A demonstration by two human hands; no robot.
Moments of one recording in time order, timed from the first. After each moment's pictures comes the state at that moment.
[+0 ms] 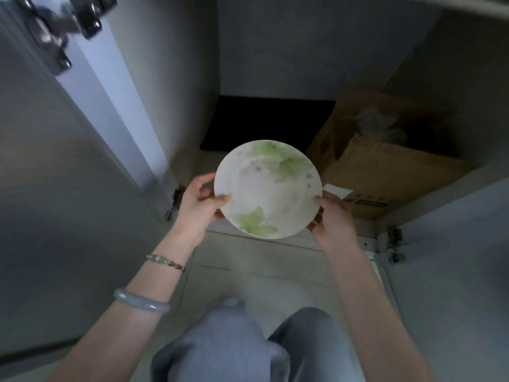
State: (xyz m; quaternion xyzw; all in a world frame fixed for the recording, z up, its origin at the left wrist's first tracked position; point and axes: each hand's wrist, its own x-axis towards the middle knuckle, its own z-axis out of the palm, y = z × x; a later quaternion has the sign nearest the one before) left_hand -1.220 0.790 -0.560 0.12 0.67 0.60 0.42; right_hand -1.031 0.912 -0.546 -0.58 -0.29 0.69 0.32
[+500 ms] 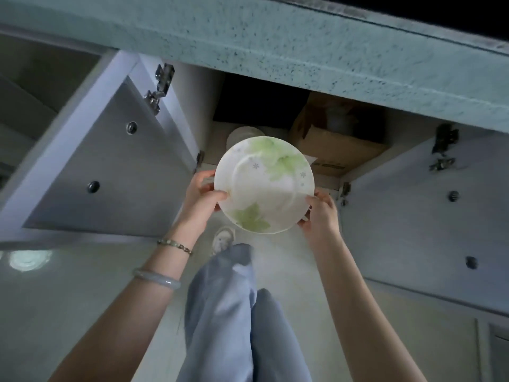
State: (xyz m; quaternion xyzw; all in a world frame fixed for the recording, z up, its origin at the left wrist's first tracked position) left_hand -1.129 0.676 -0.321 0.04 0.71 0.54 0.45; right_hand -0.945 0.791 -0.301 -0.66 -0.26 0.67 0.23
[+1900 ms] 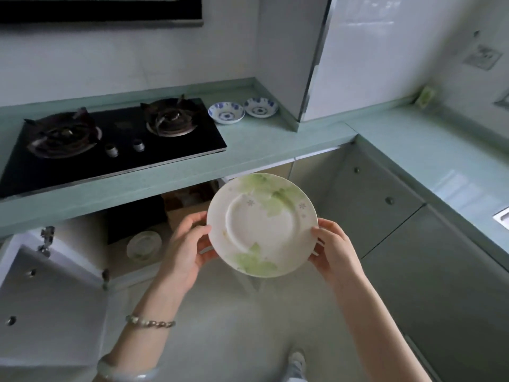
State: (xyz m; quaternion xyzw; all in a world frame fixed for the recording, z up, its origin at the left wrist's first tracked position) left_hand -0.776 0.631 0.056 0.25 0.54 0.55 0.58; right_hand -0.534 0.636 0.076 -0.57 -0.23 0.61 0.50
